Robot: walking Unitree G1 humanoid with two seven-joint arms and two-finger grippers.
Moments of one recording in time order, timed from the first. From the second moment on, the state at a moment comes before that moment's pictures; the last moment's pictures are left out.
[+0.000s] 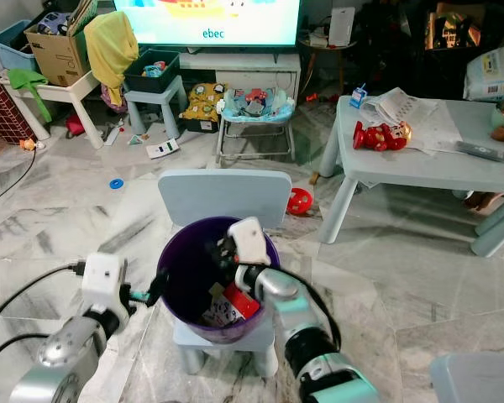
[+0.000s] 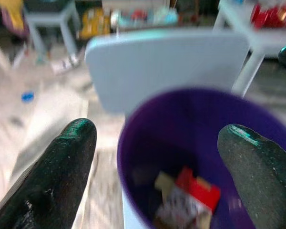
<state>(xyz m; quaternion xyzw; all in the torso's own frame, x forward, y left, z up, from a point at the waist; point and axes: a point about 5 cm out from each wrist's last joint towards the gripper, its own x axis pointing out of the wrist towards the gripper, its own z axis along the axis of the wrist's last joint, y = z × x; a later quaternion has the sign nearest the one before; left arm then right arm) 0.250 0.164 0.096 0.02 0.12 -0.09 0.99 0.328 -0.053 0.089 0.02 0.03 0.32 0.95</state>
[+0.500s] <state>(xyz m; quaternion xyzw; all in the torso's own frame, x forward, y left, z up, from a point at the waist) 0.282 0.144 0.139 -0.01 0.00 -0.08 1.00 0.303 -0.146 0.148 -0.01 -0.10 0.17 0.98</state>
